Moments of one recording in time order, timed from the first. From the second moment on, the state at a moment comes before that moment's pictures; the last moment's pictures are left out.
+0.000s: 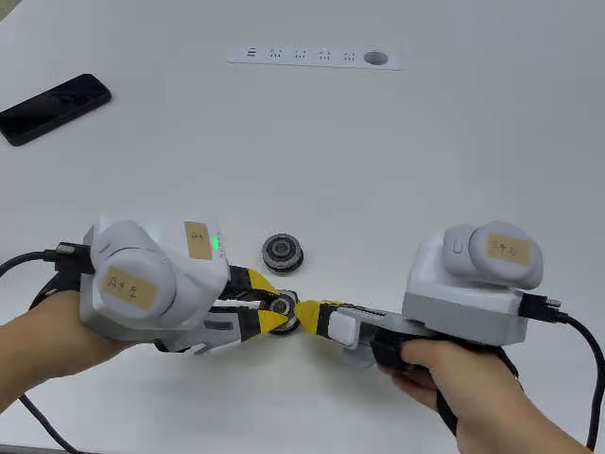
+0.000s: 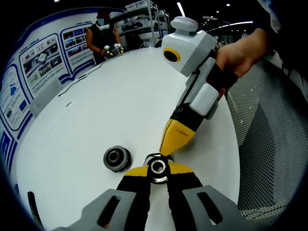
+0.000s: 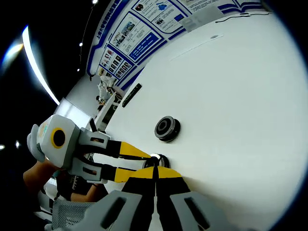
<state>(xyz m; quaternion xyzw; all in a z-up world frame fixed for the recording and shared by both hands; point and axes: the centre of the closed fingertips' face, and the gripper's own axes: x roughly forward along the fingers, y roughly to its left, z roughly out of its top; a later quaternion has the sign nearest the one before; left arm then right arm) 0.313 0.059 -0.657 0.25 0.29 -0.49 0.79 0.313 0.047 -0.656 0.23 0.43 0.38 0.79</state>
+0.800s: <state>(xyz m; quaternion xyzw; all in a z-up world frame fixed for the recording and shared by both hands) 0.313 0.059 -0.657 0.25 0.29 -0.48 0.79 0.309 0.053 -0.655 0.16 0.42 0.40 0.80</state>
